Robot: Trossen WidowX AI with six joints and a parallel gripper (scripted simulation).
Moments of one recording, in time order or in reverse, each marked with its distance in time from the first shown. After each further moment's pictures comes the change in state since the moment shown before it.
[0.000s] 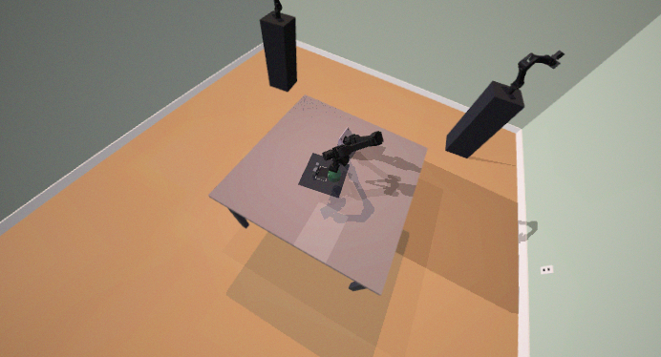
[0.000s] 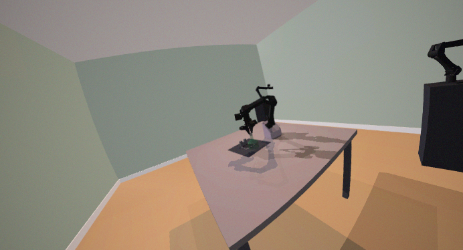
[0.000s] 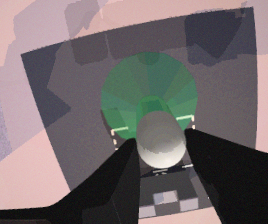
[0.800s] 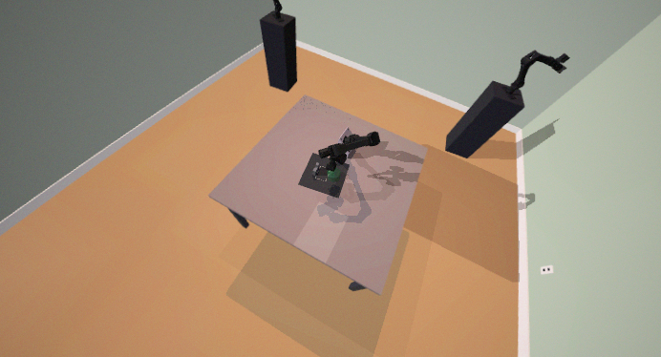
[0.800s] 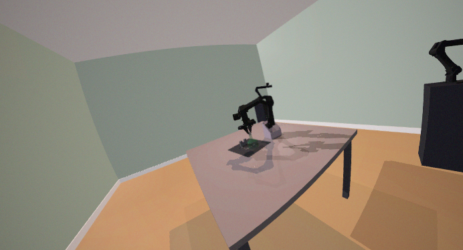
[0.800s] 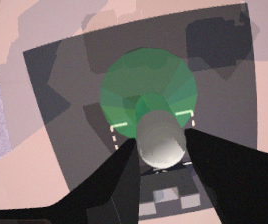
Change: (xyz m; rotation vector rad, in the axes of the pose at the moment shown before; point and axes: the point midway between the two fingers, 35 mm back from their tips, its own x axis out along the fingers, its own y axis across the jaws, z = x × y) arm -0.004 0.000 -0.016 0.012 -0.054 -0.001
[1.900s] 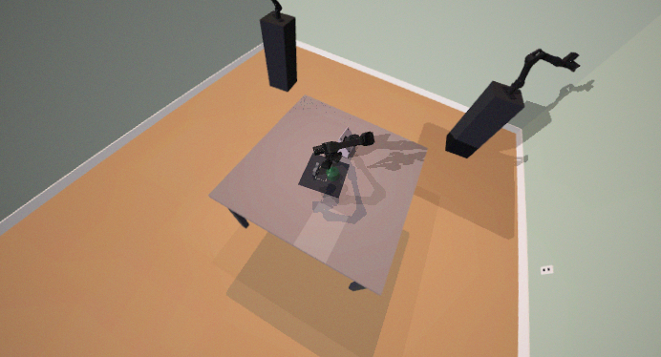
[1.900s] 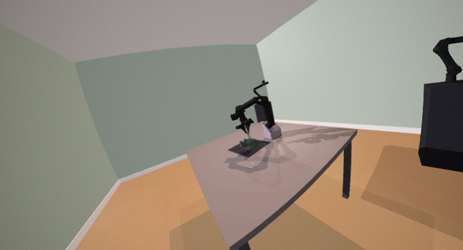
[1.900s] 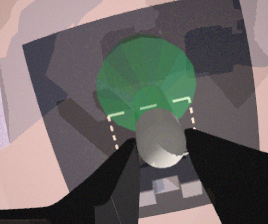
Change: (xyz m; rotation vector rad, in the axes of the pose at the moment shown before) arm -0.005 0.000 -0.028 0.027 -0.060 -0.006
